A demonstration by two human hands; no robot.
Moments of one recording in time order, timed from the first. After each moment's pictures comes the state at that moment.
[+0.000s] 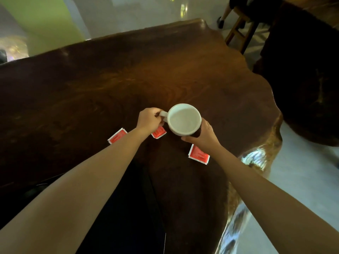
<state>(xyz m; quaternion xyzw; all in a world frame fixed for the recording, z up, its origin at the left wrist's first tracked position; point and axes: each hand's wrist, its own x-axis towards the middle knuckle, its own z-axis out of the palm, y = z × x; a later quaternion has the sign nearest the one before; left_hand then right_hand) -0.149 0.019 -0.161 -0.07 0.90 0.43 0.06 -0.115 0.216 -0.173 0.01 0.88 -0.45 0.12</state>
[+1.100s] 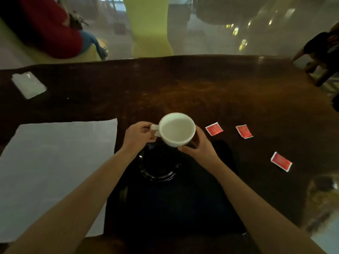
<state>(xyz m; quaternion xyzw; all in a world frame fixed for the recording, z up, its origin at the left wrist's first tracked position) 0.124 -0.273 -0.078 -0.28 0.76 0.58 -0.05 0.065 -0.067 -0.092 -0.18 0.77 -0.57 0.23</state>
